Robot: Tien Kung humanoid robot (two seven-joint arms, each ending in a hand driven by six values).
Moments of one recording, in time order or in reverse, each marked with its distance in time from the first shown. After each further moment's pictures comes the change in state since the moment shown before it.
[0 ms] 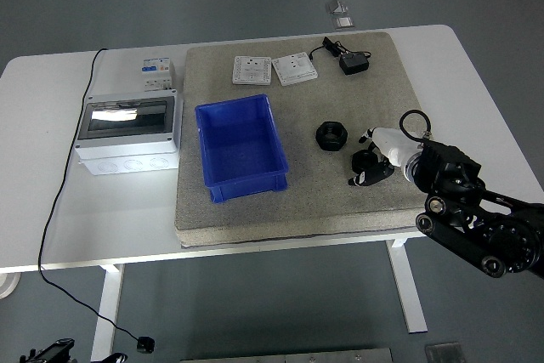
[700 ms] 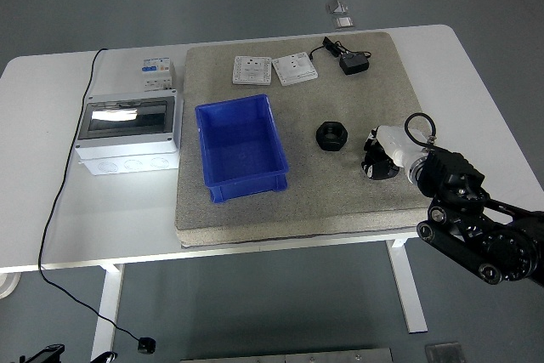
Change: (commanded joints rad) left arm 0.005 0.013 0.041 0.006 -0.094 0.024 -0.062; right arm -0.028 -0.002 0.034 -0.022 -0.073 -0.086 0.066
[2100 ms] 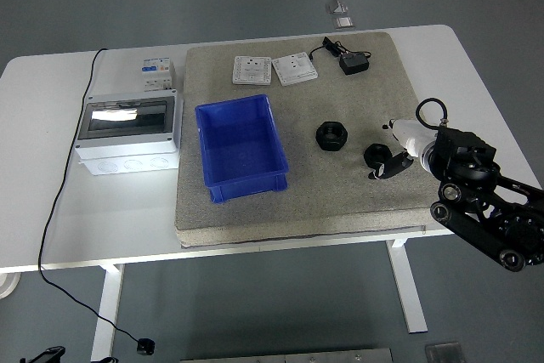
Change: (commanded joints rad) left arm 0.012 -0.003 -0.032 -0.008 0.035 -0.004 0.036; right arm 0.038 -0.052 0.033 0.110 0.054 0.222 -0.207
